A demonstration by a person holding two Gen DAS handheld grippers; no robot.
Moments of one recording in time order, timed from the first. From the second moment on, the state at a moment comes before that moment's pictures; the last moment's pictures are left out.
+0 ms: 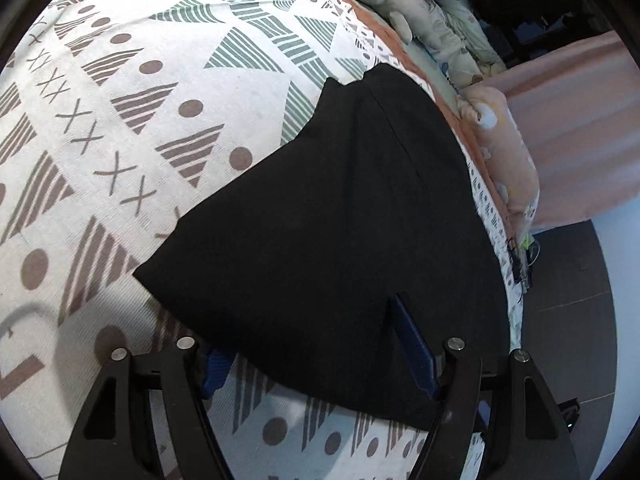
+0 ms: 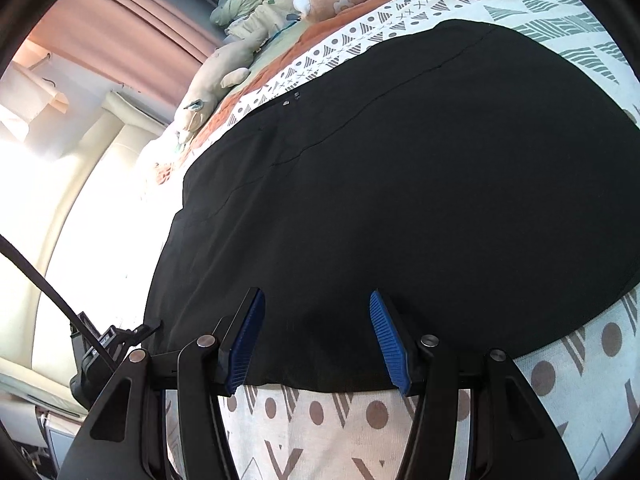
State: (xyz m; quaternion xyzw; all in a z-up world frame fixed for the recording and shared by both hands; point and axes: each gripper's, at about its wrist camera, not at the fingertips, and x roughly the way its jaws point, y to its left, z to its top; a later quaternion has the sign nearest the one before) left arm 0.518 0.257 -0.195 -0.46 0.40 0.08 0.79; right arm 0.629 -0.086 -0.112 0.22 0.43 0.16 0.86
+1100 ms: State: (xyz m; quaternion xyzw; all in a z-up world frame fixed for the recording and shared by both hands) left arm 0.530 0.259 -0.191 -0.43 0.38 0.05 0.81; right arm 0.653 0.031 -0.118 -0.03 0.45 0.14 0.88
